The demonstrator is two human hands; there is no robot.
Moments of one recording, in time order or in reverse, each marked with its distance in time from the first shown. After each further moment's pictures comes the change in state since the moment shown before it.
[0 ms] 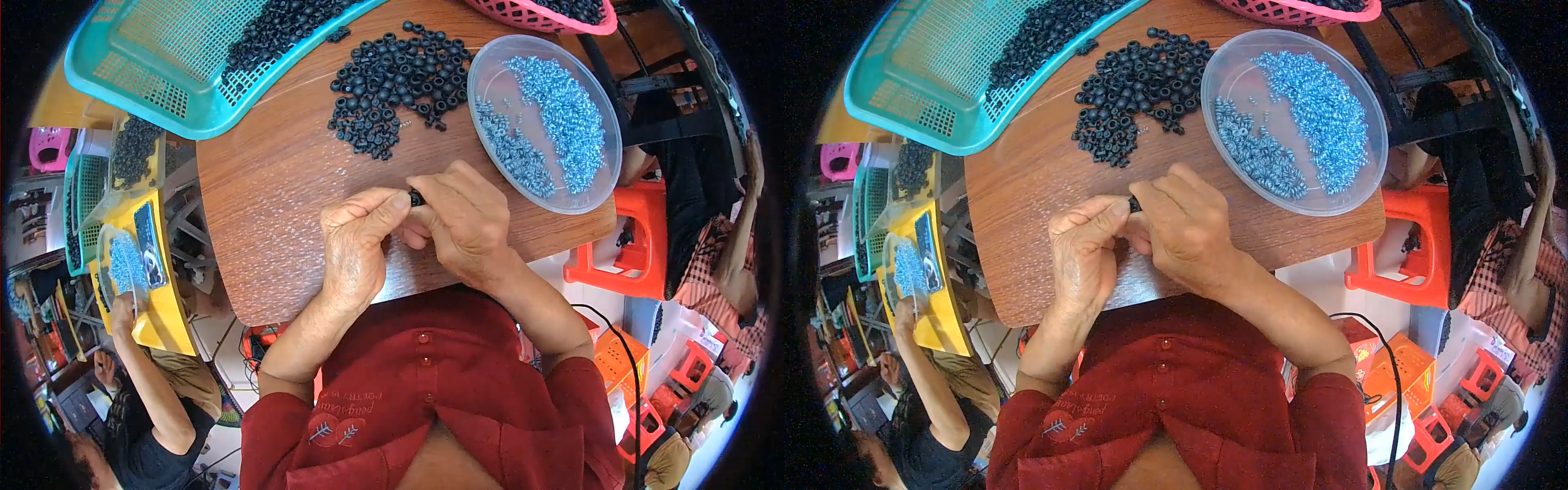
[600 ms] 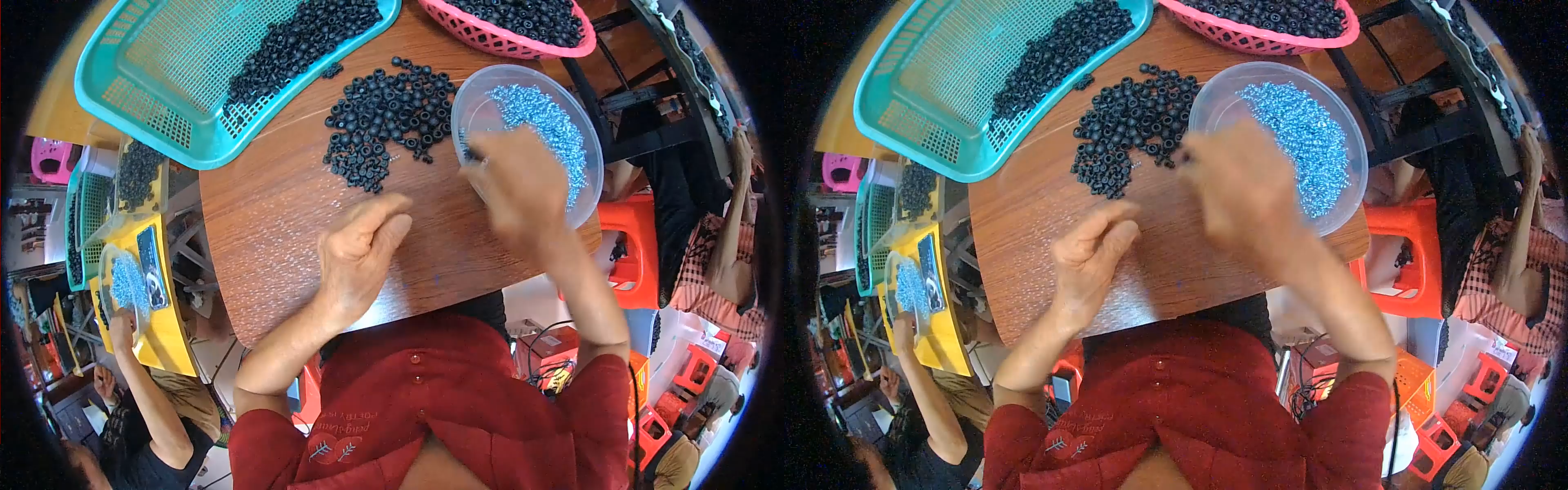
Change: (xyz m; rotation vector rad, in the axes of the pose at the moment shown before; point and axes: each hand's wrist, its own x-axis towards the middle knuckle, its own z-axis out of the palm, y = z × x) left_hand 0.019 0.000 -0.005 0.802 -0.046 0.563; right_hand 0.045 0.033 -0.069 -0.339 -0.019 -0.249
